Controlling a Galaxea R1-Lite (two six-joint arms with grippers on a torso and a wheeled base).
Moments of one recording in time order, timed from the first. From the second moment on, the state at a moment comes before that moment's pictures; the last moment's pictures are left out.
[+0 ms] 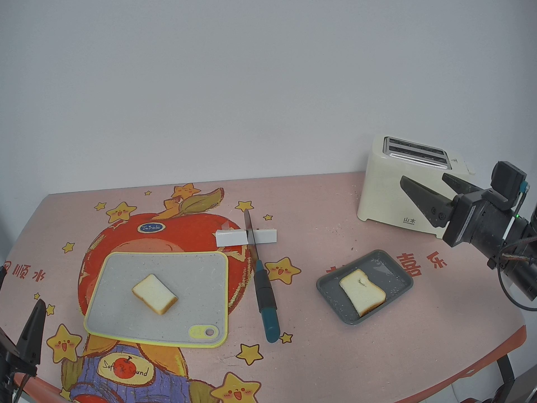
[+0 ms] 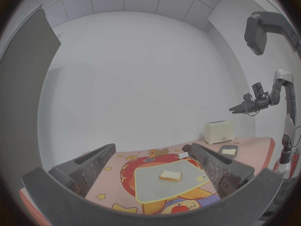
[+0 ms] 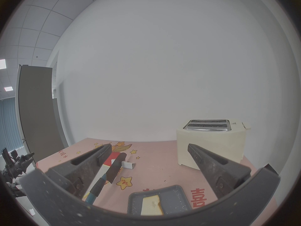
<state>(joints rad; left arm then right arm) 0.00 0.38 -0.11 -0.48 -0.19 0.05 0.66 1.33 -0.55 -0.74 -0.28 0.17</state>
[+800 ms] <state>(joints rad) -0.23 0.87 -0.10 -0.71 -0.22 0.04 0.66 1.33 -0.55 -0.73 -0.28 0.17</state>
